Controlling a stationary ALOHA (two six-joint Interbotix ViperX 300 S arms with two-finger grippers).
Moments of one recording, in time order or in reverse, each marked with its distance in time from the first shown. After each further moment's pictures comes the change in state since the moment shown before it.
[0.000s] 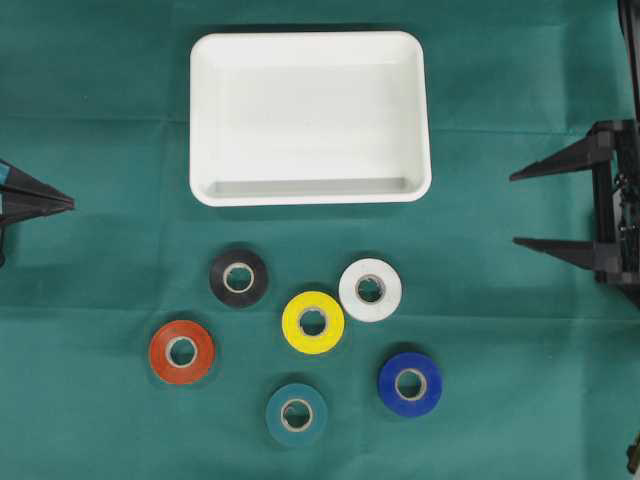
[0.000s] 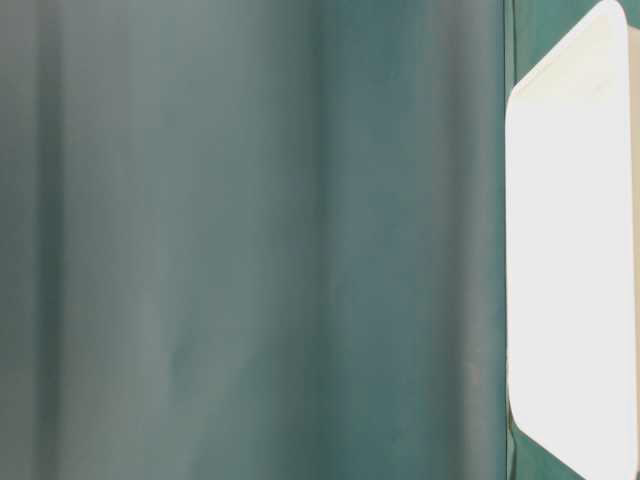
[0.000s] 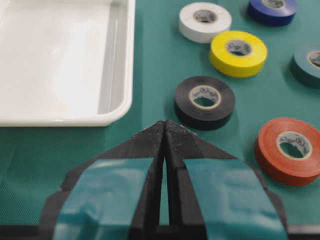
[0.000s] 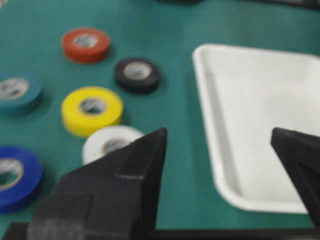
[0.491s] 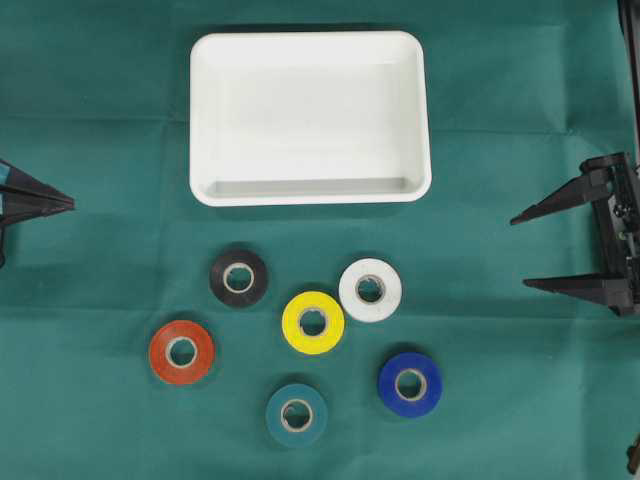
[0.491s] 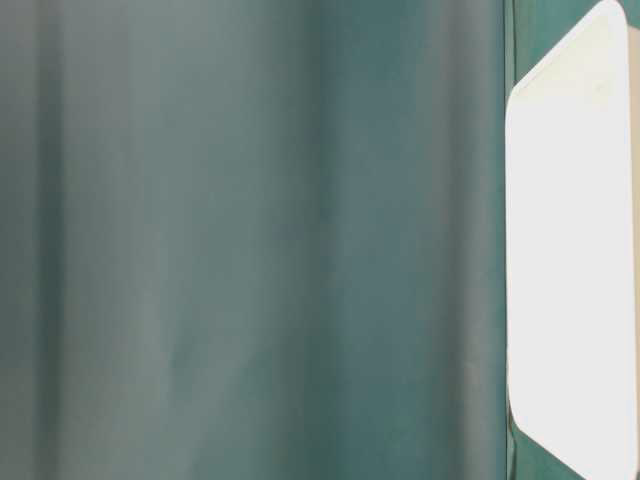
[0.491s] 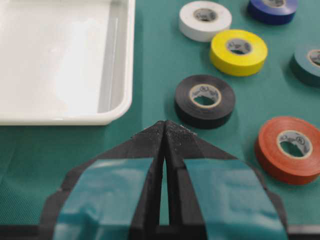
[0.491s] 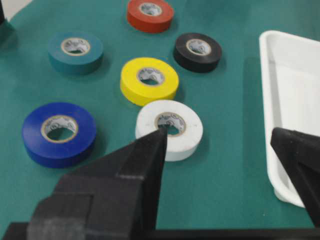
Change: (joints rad) left arm 0.000 0.000 0.003 0.000 0.000 0.000; right arm 0.135 0.000 0.011 -0.043 0.048 0.002
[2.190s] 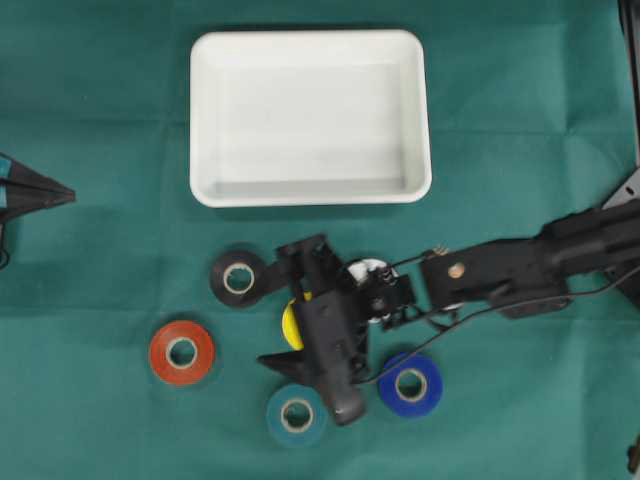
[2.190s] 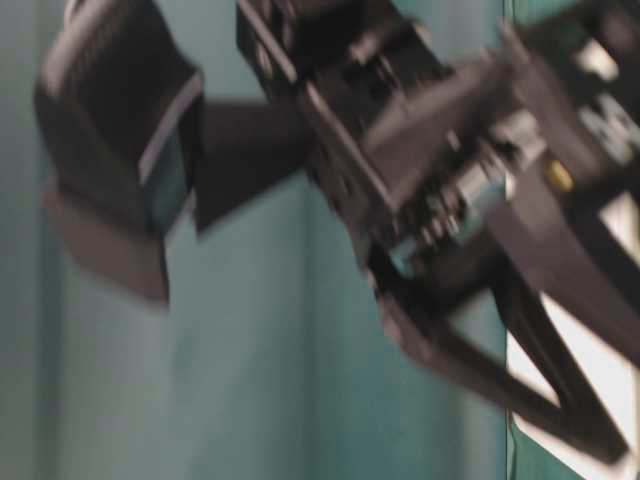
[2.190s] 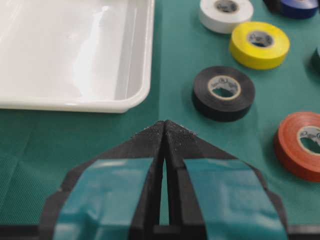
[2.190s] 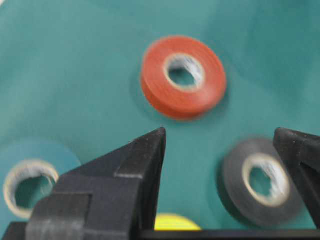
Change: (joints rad) left arm 0.049 -0.014 0.025 -0.002 0.005 -0.002; right arm 0.055 1.267 -0.963 -0.034 -0.049 -0.002
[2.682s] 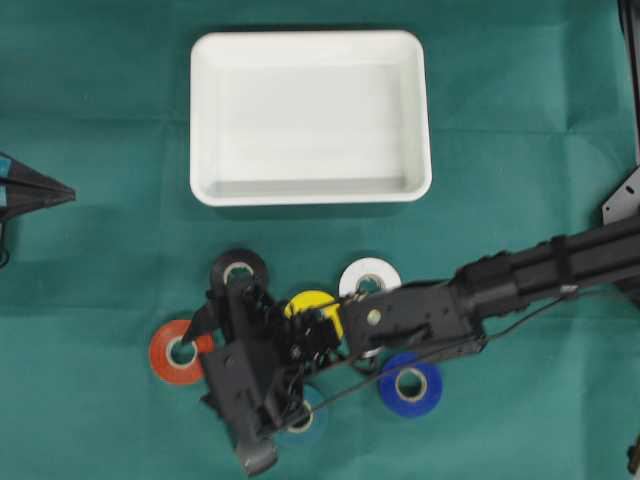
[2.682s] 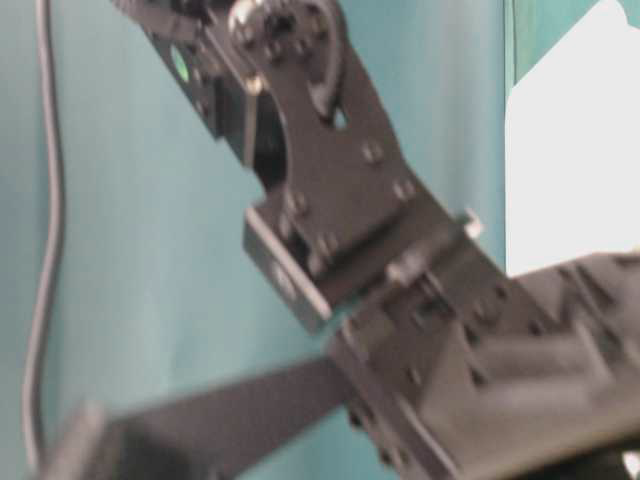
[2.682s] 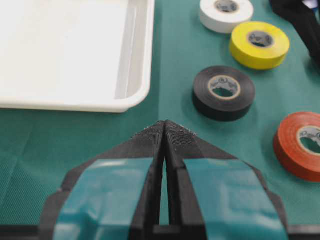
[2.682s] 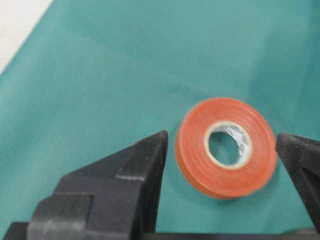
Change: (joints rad) left arm 0.002 -0.005 -0.002 0.000 0.003 0.000; right arm 0.049 0.207 -0.331 -0.002 0.219 0.055
